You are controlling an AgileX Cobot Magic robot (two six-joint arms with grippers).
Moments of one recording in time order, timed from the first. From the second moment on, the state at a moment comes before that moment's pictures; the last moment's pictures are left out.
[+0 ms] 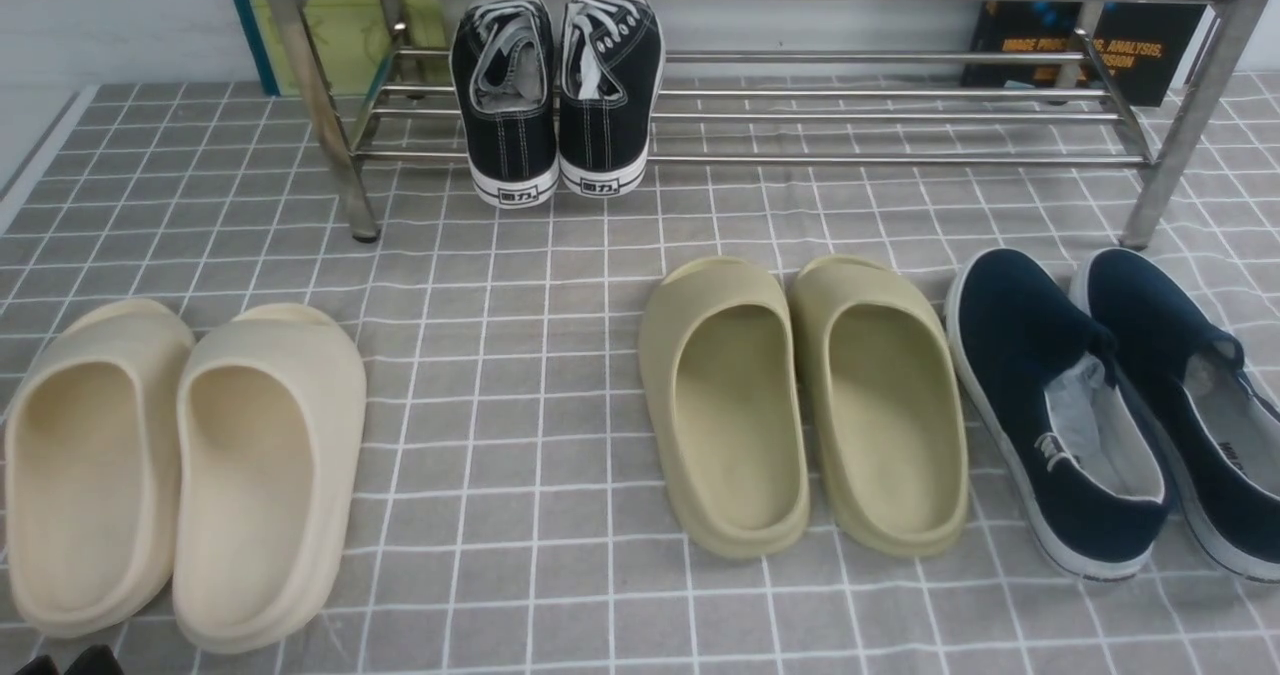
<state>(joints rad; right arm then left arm) -0.01 0.89 -1.01 0.08 1.23 -0.11 0.02 -0.01 0.03 -0.06 0.37 -0.16</state>
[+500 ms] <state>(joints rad) 0.30 1.39 -1.11 0.02 1.15 -0.03 0.02 -0.01 0.03 -0.06 0.37 -0.16</state>
